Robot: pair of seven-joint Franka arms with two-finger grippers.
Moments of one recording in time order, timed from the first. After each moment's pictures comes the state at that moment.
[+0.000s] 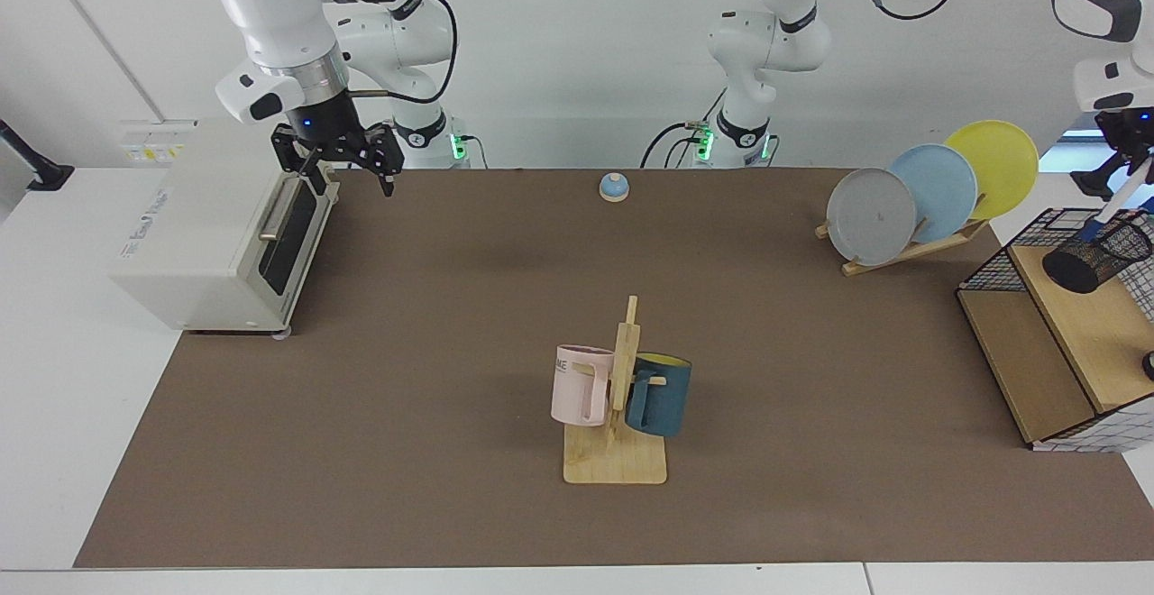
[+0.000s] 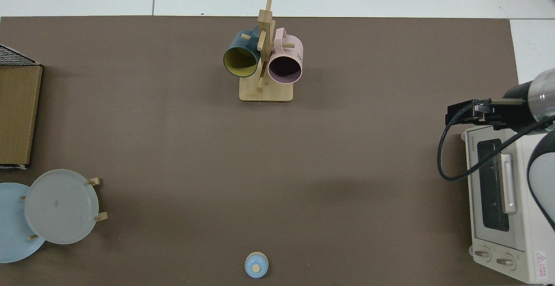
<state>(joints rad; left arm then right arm) -0.19 0.18 0.62 -1.42 0.61 1.83 1.56 0.10 -0.03 -0.04 -1.65 0.03 1.64 0.16</state>
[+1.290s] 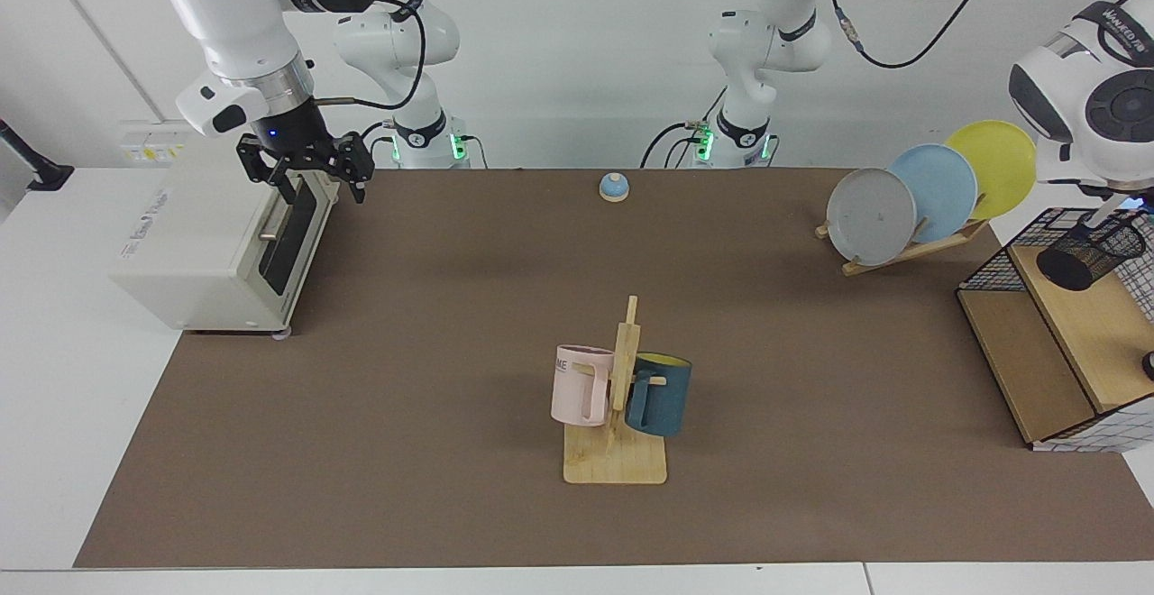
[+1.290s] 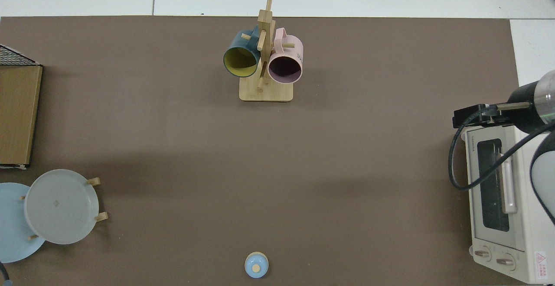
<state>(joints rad) -0.30 0.31 0.60 -1.48 0.72 1.64 1.37 0.08 -0.03 -0.04 -1.65 -0.01 1.64 0.04</state>
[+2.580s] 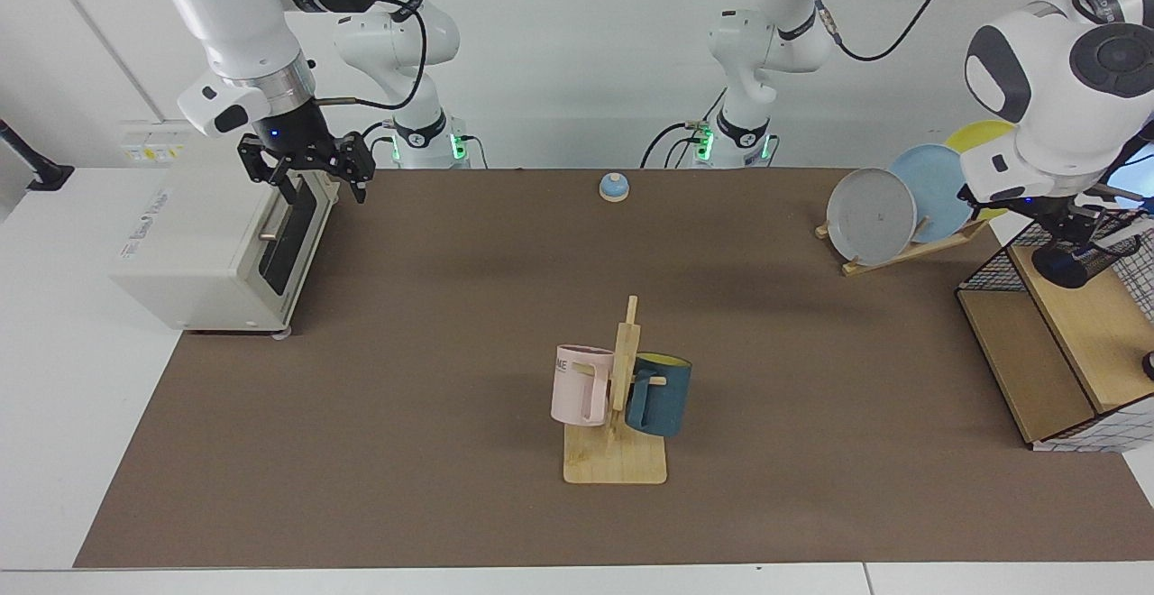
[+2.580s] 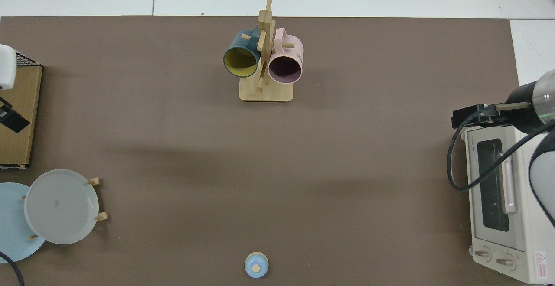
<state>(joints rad) -0.31 0.26 0.43 -1.40 0.21 1.56 0.82 0.08 -0.03 -0.04 -1.65 -0.01 1.64 0.04</state>
